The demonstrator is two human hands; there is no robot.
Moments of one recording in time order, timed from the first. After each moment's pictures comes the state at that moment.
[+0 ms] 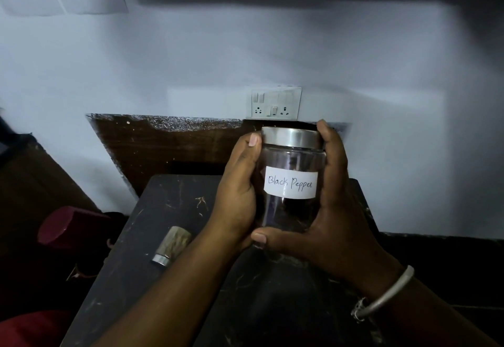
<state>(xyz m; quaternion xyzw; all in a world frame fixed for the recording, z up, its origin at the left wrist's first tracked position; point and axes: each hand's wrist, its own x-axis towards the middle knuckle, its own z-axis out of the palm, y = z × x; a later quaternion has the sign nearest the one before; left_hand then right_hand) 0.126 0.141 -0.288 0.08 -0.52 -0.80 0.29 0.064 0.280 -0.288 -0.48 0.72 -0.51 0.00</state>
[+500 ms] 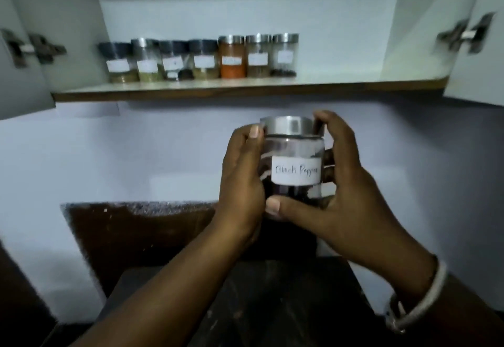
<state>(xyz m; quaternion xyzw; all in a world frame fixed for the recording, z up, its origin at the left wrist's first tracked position) 0.041 0.131 -0.159 -0.04 -0.61 -0.68 0.41 -0.005 0.274 -0.158 -0.46 0.69 -0.54 -0.11</state>
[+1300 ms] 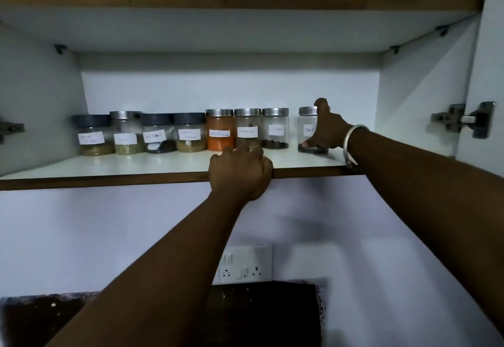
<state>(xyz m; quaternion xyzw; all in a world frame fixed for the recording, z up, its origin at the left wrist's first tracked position) -0.163 -0.010 -0.073 0.12 -0.88 0.10 0.45 -0.350 0.149 0.012 -0.32 0.88 -0.30 -0.17</state>
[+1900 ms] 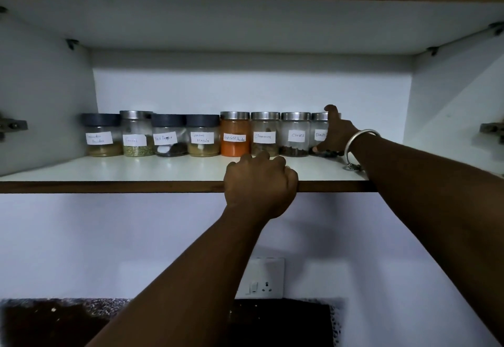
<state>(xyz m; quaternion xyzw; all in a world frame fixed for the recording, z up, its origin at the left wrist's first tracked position) -0.167 -0.009 -0.077 0.13 -0.86 0.09 0.48 -0.410 0.104 0.010 -0.31 0.89 -0.27 -0.18</state>
